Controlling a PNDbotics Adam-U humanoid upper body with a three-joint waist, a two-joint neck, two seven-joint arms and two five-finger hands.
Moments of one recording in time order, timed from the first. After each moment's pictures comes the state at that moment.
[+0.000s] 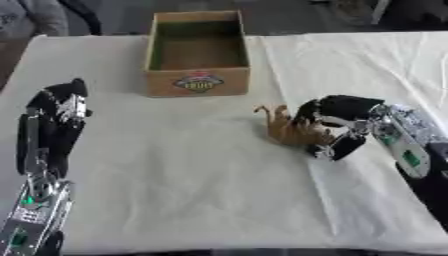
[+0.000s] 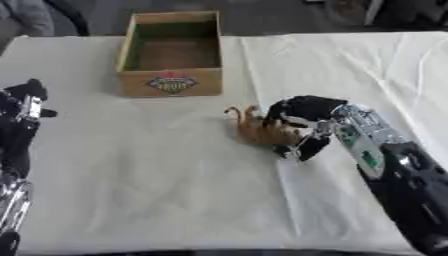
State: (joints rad) left arm -0.20 0.24 -0.07 -1.75 0.04 -0.03 0.35; right arm -0.65 -0.45 0.34 -1.27 0.91 -0.44 0.48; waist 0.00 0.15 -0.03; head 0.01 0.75
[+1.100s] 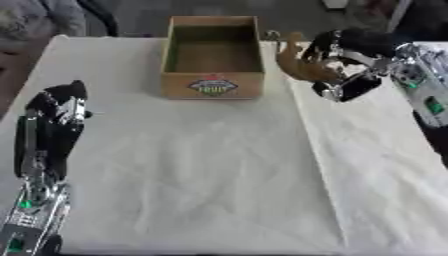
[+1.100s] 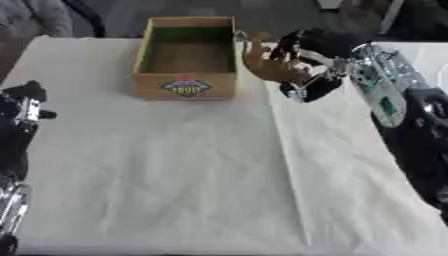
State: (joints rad) left arm -0.24 0.22 -0.10 -1.76 0.04 -0.03 0.32; right arm -0.86 -0.52 0.24 -1.19 0.87 -0.37 0.39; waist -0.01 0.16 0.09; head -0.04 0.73
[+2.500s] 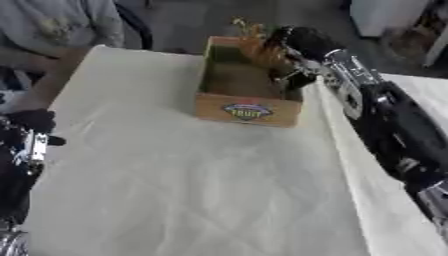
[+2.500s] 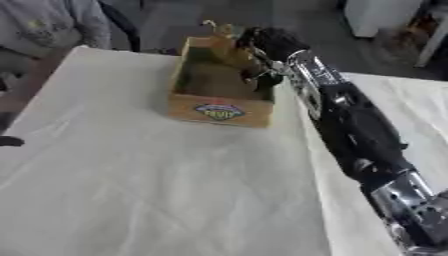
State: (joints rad) left arm -0.38 0.17 -0.20 -1.79 0.07 -0.01 0.22; right arm -0.97 -0.51 0.14 -0.92 1.16 -0.28 0.07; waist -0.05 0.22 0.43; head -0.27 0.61
